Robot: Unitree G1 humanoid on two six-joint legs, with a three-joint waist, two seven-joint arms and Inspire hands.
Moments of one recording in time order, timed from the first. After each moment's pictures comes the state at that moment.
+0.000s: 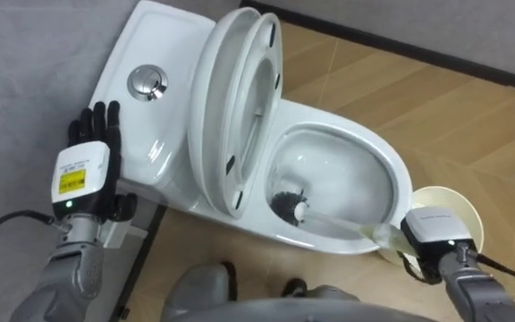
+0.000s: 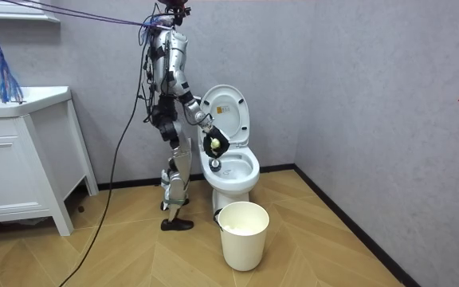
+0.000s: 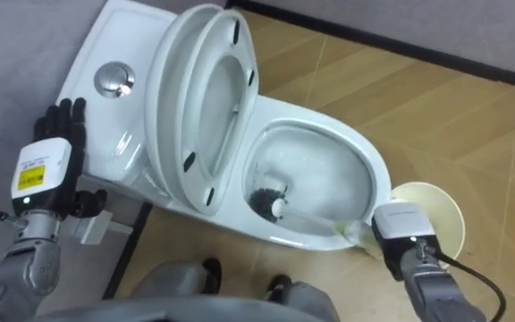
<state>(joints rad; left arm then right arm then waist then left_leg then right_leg) 0.21 0.46 -0.18 0.44 0.82 -0.11 0.52 0.16 -0.54 0.39 0.71 -1.14 0.02 -0.23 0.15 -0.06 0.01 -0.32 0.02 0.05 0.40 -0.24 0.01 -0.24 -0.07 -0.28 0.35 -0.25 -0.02</state>
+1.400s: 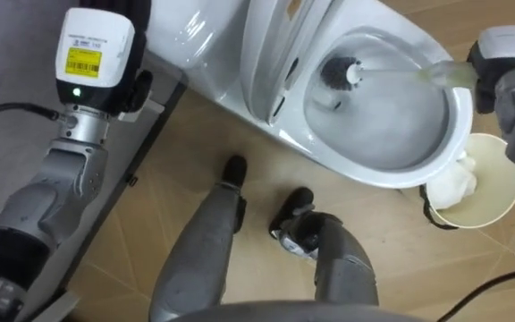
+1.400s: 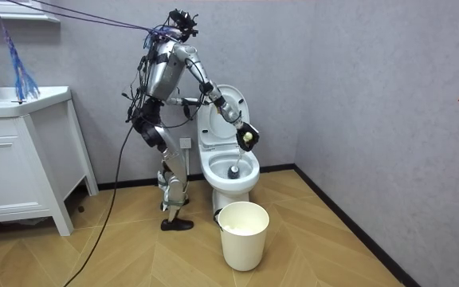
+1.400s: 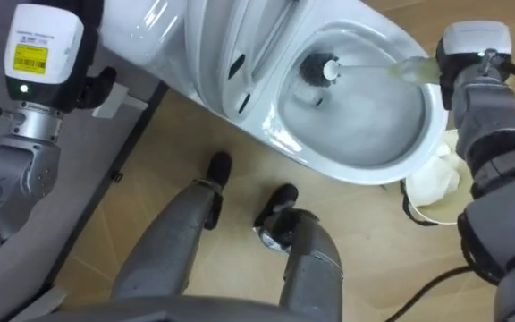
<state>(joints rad) -0.13 0.65 -0.42 0.29 0.86 -0.02 0.61 -0.63 -0.65 0.70 1.05 -0.79 0.13 -0.16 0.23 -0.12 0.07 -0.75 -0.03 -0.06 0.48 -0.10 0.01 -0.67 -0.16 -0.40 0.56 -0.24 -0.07</state>
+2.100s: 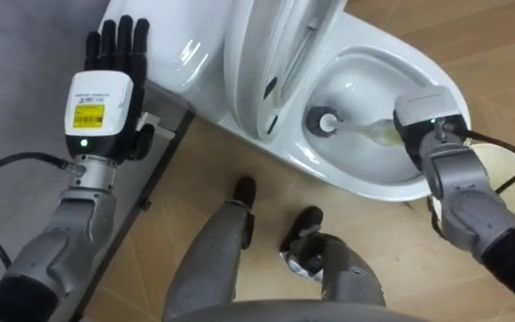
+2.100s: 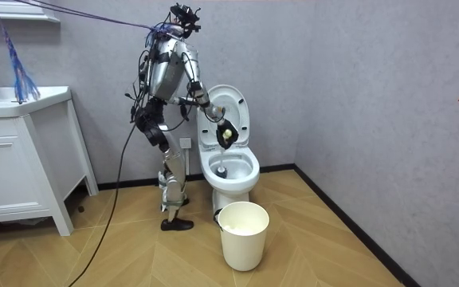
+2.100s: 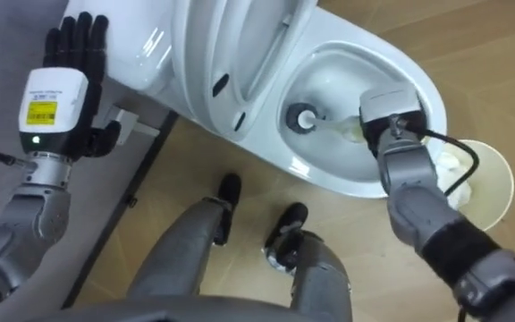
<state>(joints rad) 0.06 0.61 -0.43 0.24 0.78 0.02 0.68 -0.16 -0.69 0.68 0.12 -1.10 0.50 0.30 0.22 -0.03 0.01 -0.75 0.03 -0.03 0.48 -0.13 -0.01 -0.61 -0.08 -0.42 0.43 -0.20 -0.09</state>
